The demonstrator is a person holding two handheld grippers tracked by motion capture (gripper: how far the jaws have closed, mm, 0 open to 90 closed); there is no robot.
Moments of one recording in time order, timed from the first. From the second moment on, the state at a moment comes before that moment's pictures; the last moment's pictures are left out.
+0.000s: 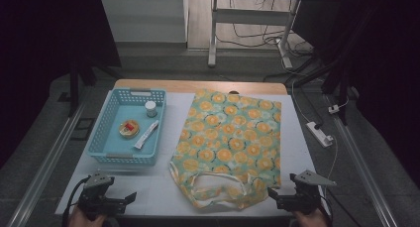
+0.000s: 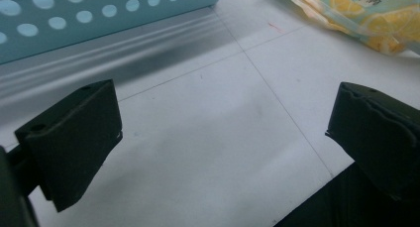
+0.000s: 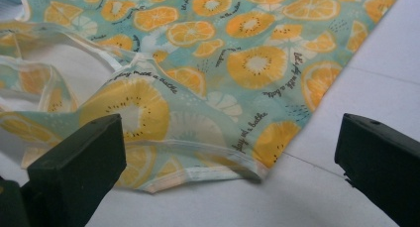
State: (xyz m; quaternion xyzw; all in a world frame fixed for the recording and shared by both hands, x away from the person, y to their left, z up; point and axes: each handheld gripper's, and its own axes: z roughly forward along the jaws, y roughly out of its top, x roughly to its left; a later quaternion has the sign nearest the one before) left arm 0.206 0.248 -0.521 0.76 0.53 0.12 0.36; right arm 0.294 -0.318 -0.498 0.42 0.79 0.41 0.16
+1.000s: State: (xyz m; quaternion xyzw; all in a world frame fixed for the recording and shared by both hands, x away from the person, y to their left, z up) left arm 0.206 0.247 -0.521 0.77 0.51 0.11 0.37; right arm 0.291 -0.310 -0.496 0.38 0.82 0.40 0.15
